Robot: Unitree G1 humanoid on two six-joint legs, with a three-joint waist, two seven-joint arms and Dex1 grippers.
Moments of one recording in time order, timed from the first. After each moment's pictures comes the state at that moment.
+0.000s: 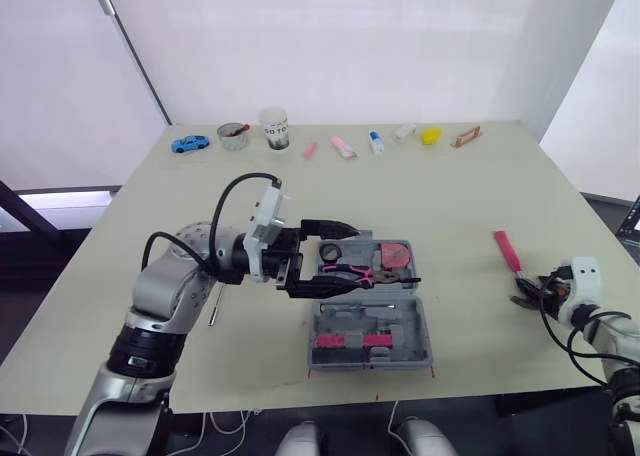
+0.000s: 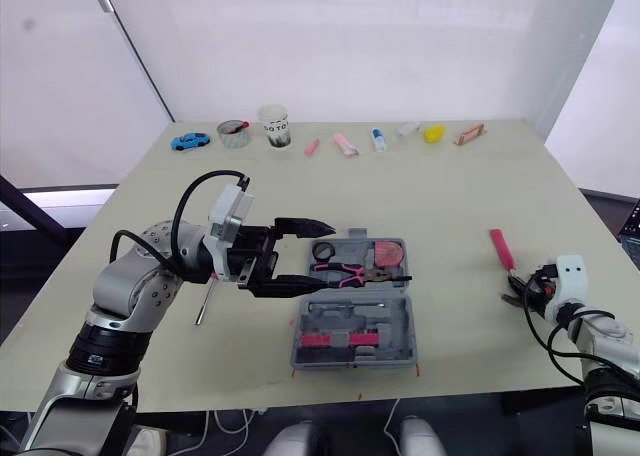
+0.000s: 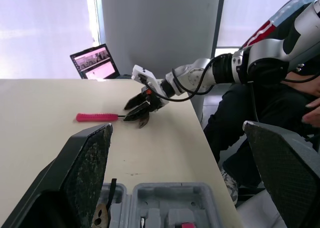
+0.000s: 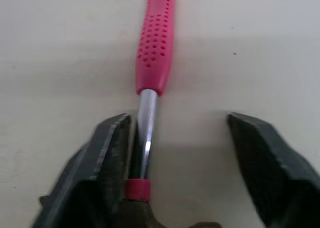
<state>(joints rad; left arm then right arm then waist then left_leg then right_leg) -0.51 0.64 -0.04 -0.17 -0.63 0.45 -1.32 -0.40 -0.59 -0.29 0.83 0.28 0.10 0.68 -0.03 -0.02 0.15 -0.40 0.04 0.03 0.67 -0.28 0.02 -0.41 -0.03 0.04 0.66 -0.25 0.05</state>
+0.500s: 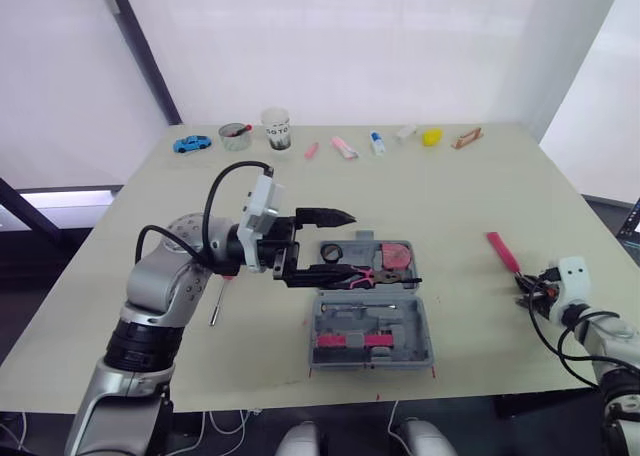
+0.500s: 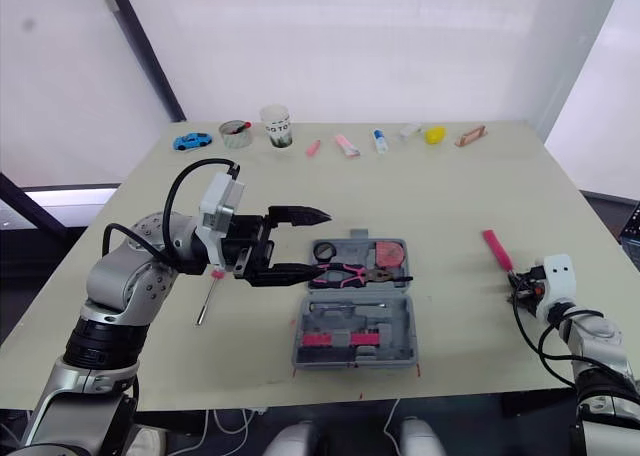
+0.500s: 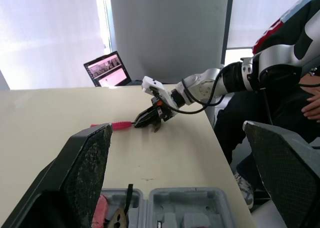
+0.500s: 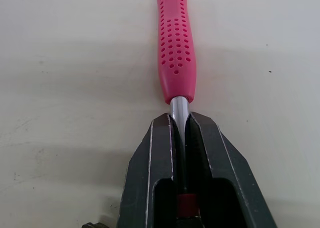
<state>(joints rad) -0.54 0.64 -0.01 -0.16 -0.63 0.44 -1.32 -0.37 -0.57 -0.25 0.82 0.23 -0.01 0.65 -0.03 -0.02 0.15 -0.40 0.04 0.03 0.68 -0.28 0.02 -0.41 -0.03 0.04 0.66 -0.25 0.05</state>
